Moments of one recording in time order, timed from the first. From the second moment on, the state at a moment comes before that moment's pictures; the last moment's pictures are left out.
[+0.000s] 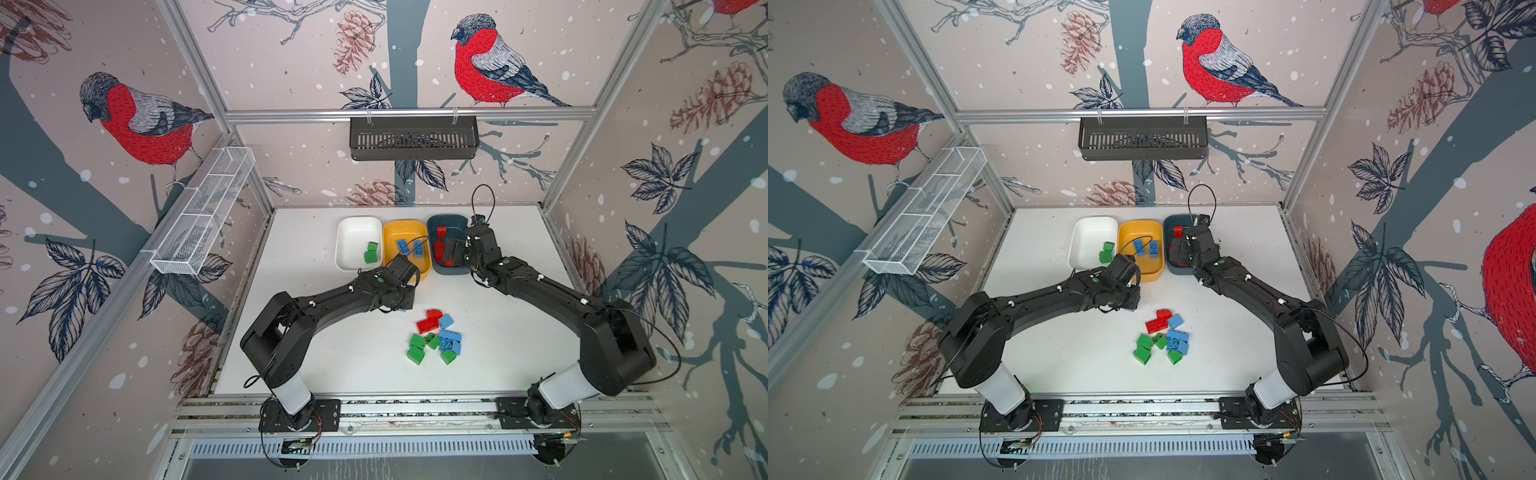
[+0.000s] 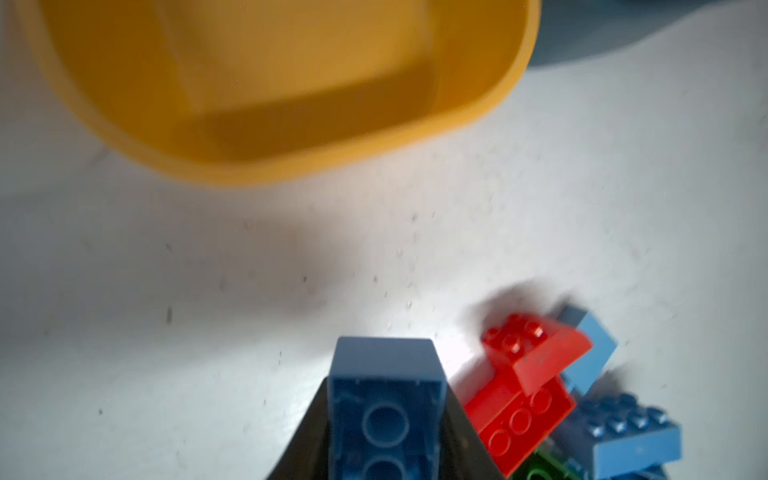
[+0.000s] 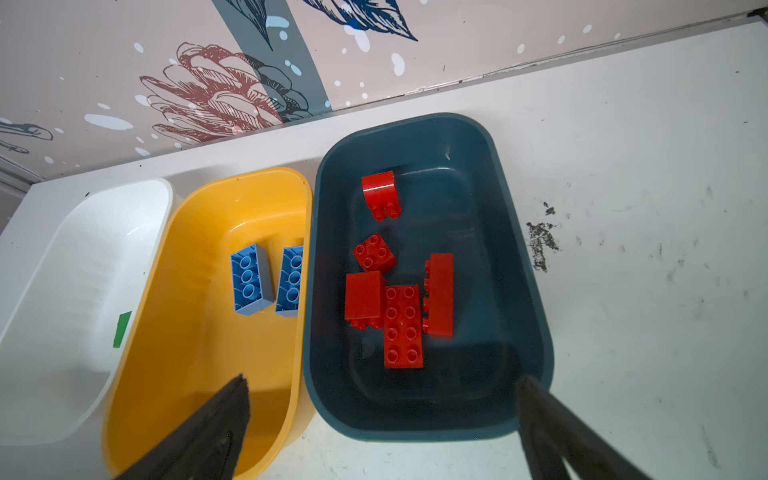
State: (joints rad) left arm -0.76 1.69 1.14 -0.45 -0.04 -0.52; right arm 0.49 1.52 1.02 -0.11 0.22 0.46
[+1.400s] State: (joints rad) left arm -0.64 1.94 1.55 -0.38 -0.15 -0.38; right arm 0.50 1.29 0.73 -0.18 0.31 0.51
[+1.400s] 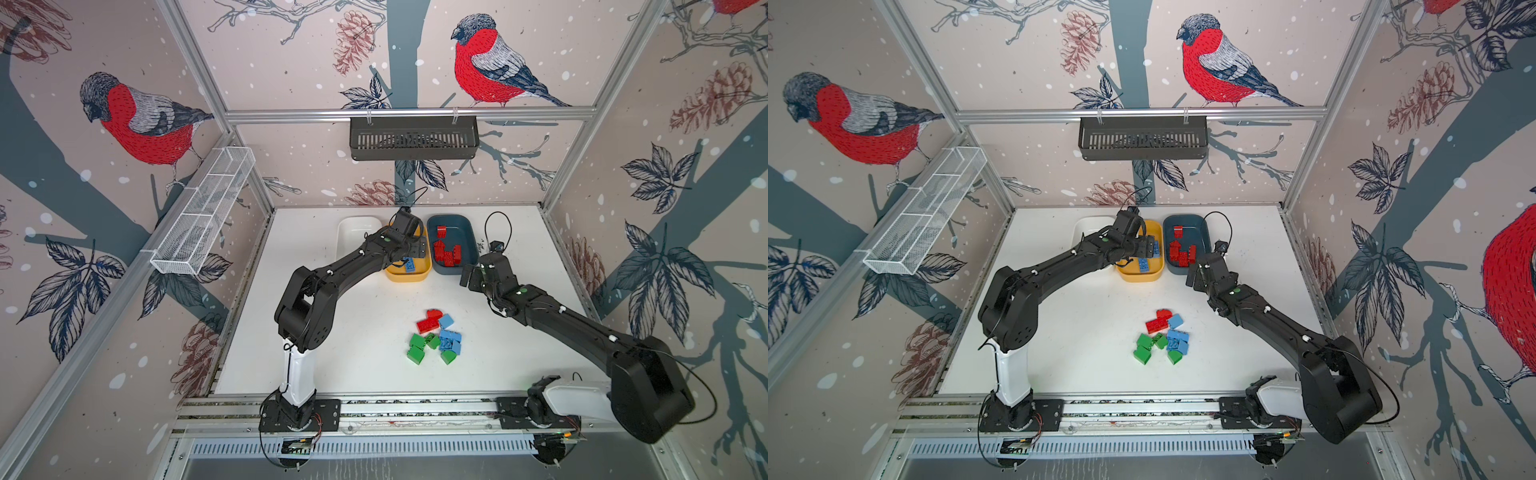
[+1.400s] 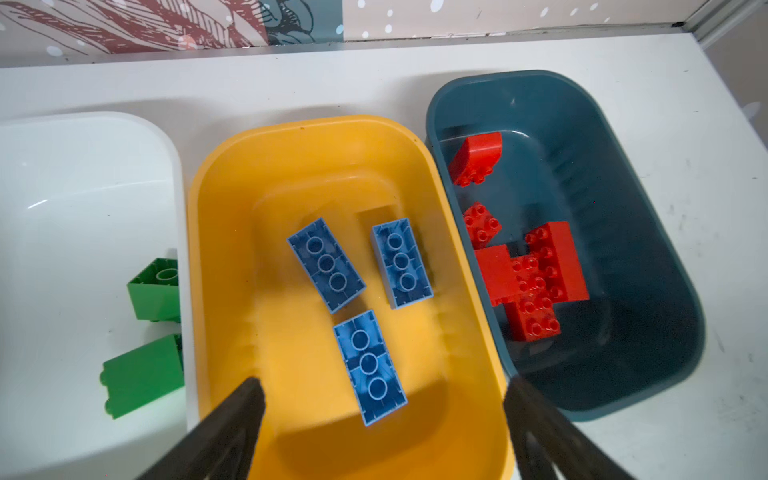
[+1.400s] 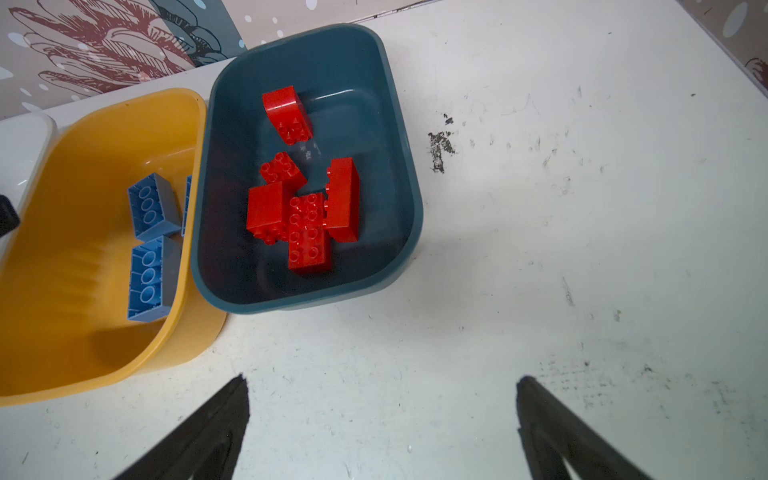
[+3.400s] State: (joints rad) left arm -1.11 1.68 0.92 -0.50 -0.03 -0.39; right arm 0.51 1.23 0.52 -0.10 0.15 0.60
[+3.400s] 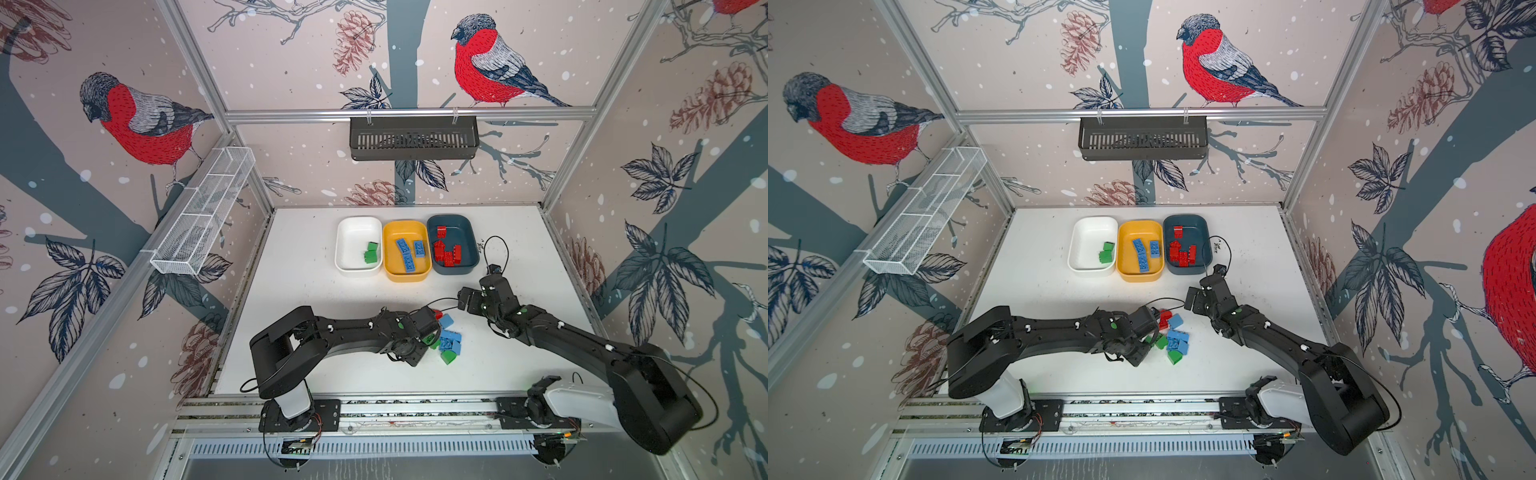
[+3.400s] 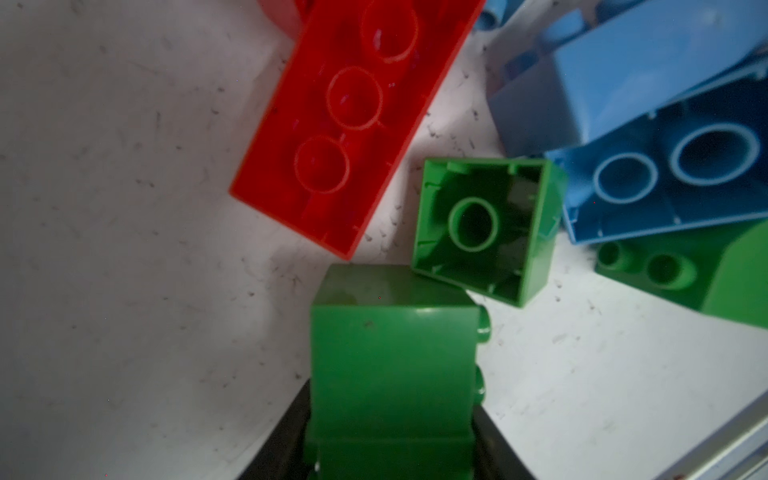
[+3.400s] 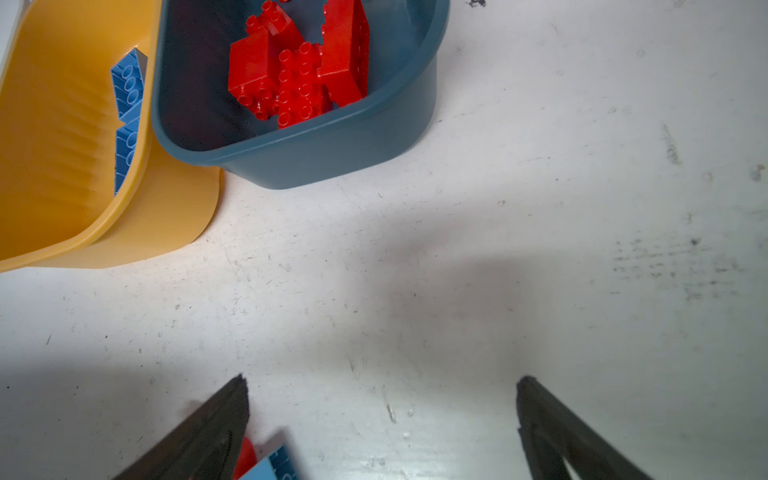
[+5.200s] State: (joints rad) left arm -0.32 1.82 1.26 -0.11 -0.33 -0.48; right arm 0.56 0.91 0.34 -0.43 -0.32 0.71
